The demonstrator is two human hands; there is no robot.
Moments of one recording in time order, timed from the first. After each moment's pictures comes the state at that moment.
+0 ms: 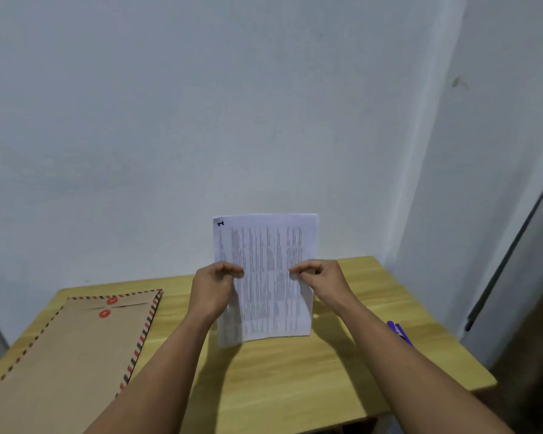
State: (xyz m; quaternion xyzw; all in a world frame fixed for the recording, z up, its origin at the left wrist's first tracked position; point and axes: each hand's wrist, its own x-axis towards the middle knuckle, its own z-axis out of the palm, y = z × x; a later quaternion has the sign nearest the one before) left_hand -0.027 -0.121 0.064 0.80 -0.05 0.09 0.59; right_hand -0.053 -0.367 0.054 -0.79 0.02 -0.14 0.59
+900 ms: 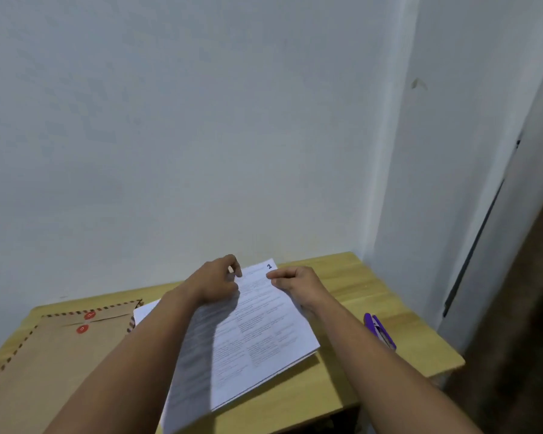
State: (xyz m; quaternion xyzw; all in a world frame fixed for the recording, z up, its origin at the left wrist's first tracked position) left_hand -0.004 -0.143 0.101 0.94 -0.24 -0.06 0.25; right_hand -0.058 -0.361 0.044 -0.68 0.09 -0.06 0.72
